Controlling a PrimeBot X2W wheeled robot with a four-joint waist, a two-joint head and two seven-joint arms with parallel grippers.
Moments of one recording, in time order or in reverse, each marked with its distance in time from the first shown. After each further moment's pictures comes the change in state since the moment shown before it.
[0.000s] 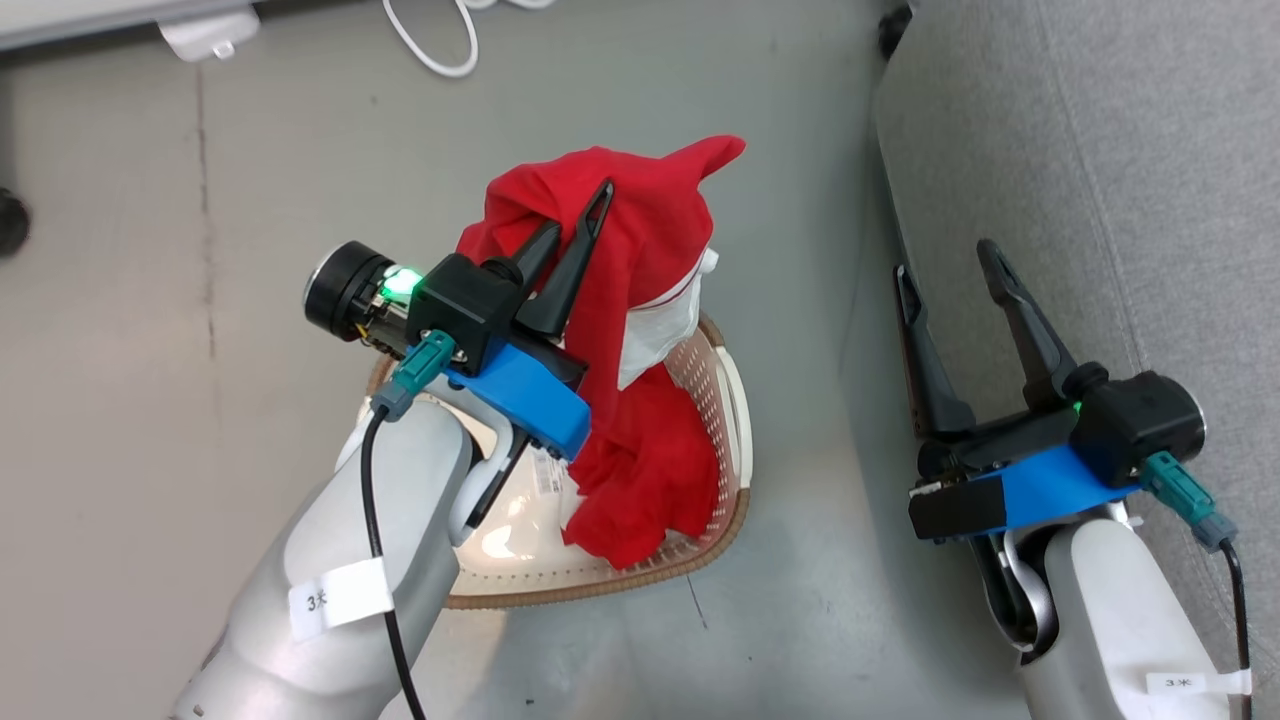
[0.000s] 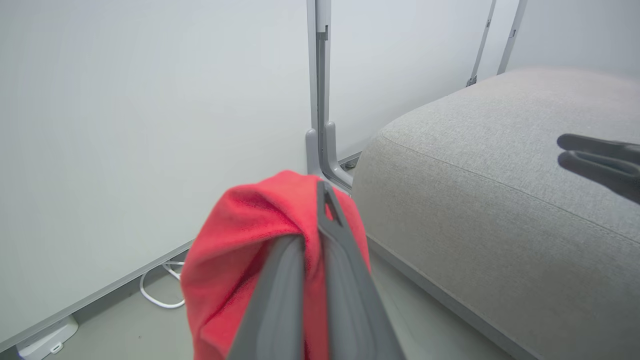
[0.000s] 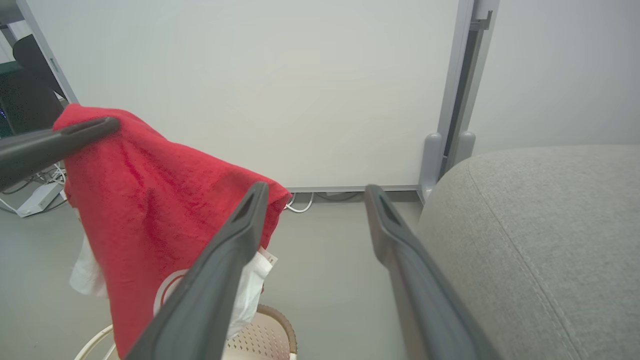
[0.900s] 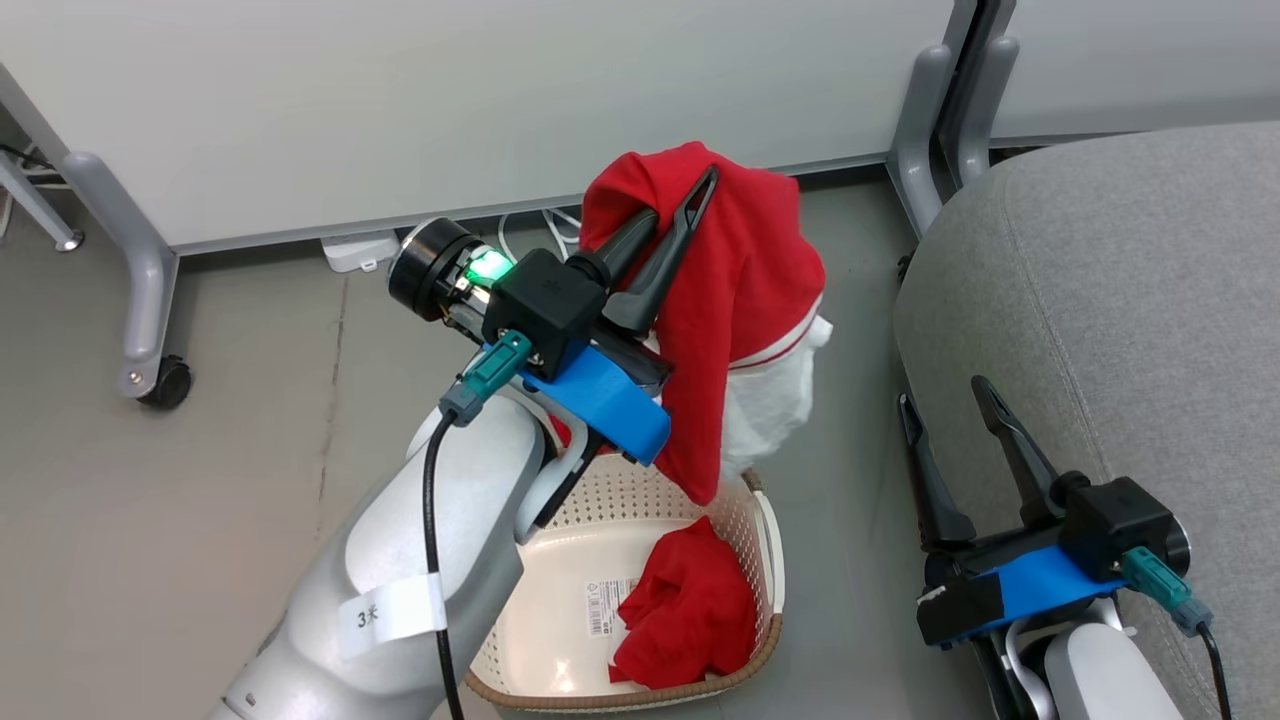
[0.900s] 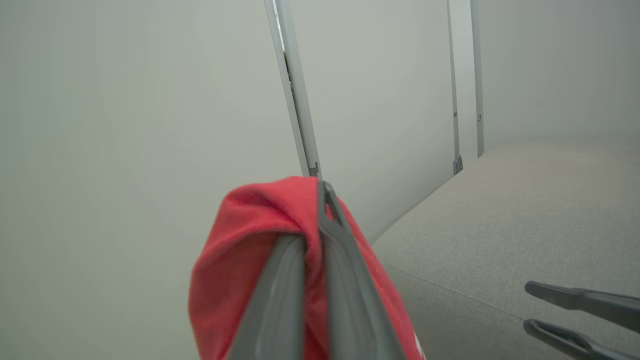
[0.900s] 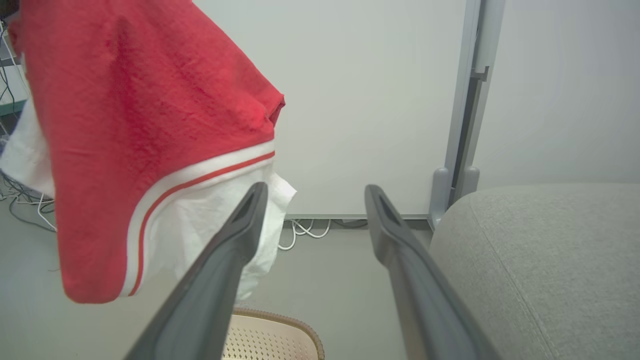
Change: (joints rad) left arm -0.024 -0.067 -0.051 -0.074 -0.010 -0.006 0.000; right arm 0.173 0.000 -0.014 0.050 0.020 0.000 0.000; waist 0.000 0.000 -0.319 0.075
